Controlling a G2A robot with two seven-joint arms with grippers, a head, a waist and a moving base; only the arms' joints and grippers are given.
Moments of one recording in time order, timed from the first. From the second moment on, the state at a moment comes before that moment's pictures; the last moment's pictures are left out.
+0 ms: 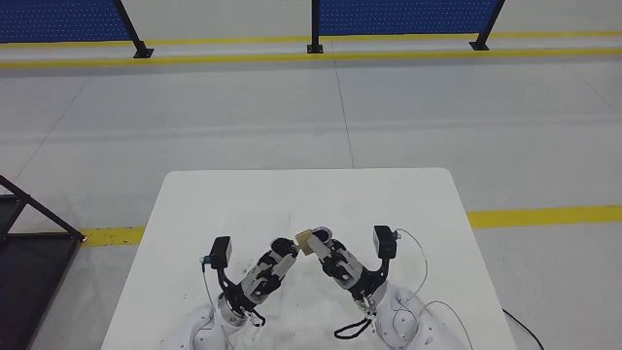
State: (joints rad) left arm 1.69 -1.13 -1.07 -1.48 0.71 -1.01 0.49; right arm -1.57 -1.33 0.98 -1.47 -0.65 -0.93 -0.28
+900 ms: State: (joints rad) left arm 1.68 -1.12 -1.06 -1.47 0.75 -1.01 0.51; right arm -1.57 -1.33 0.97 -1.47 -0.64 -0.89 -0.23
